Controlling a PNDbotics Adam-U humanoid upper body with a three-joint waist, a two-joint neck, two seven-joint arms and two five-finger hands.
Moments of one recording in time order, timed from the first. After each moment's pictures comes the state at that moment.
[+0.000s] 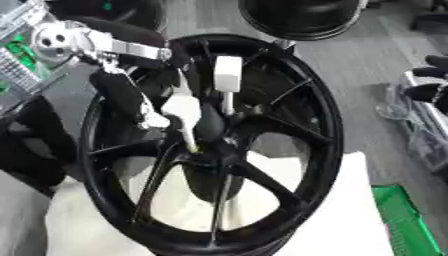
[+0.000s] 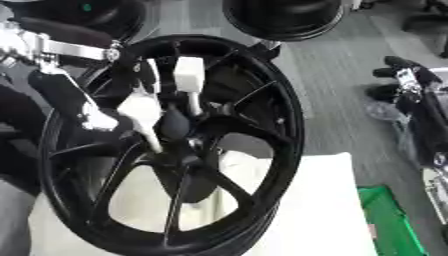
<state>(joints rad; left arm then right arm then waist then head) -1.01 0.83 -0.63 -1.74 -0.20 0.27 -0.85 -0.25 -0.50 0.03 -1.82 -0.23 0.12 -0.13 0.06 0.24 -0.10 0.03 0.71</state>
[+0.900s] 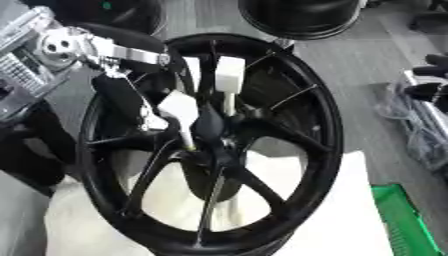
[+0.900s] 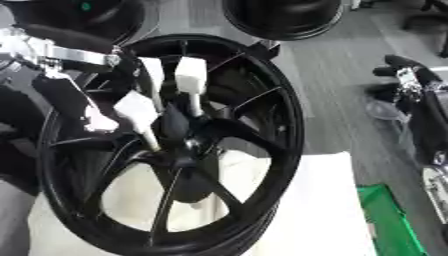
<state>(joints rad) -1.01 0.83 -0.64 -1.73 -0.22 0.26 -0.86 -0.25 -0.50 0.03 -1.82 -0.23 0.12 -0.13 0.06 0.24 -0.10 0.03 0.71</state>
